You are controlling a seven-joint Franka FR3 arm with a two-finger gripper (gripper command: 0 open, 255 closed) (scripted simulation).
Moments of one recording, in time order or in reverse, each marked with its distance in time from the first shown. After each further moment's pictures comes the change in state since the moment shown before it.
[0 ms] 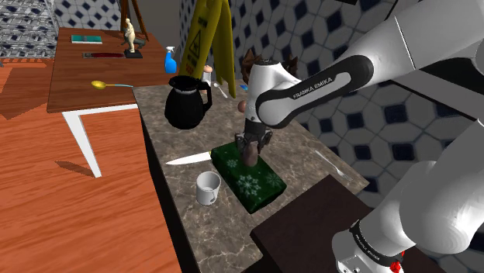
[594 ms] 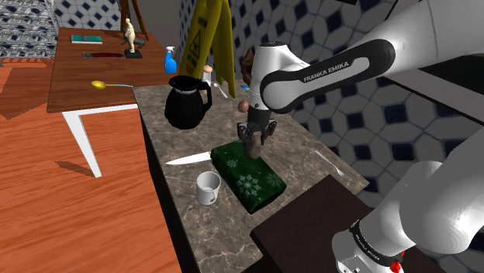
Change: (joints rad) arm 0.000 -0.088 0.000 0.036 0.013 -0.123 -0.012
